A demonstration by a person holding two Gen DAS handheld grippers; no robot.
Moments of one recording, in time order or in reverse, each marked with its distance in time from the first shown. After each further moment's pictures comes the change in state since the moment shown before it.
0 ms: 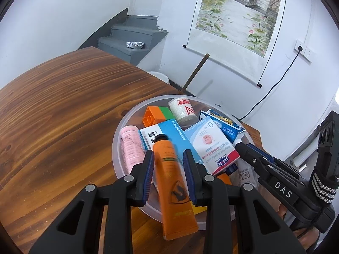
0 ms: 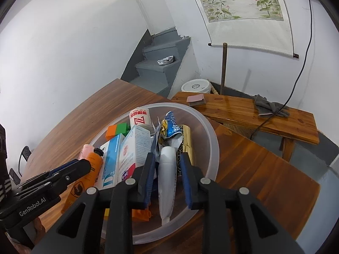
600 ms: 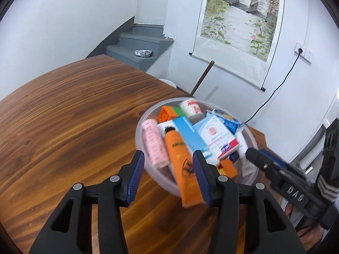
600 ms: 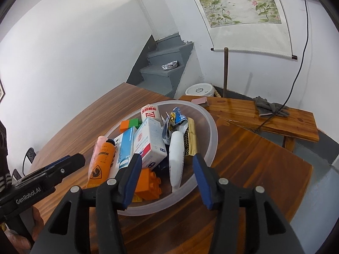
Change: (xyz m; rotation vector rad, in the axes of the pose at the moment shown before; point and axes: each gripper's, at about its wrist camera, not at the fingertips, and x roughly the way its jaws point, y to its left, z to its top) left arm -0.043 0.011 -0.022 0.013 -0.052 0.071; right arm -0.034 0.009 -0.022 0.005 -0.039 0.031
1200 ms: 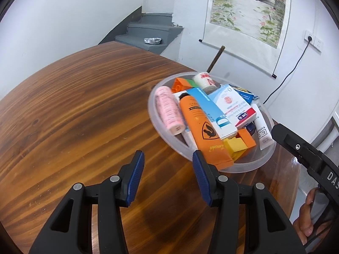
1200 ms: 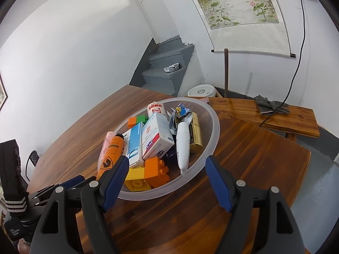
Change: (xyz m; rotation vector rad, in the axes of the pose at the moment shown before) left arm 0.012 0.000 -0.029 0.007 0.072 0.070; right arm -0.017 0.005 -0.015 0.014 -0.023 0.013
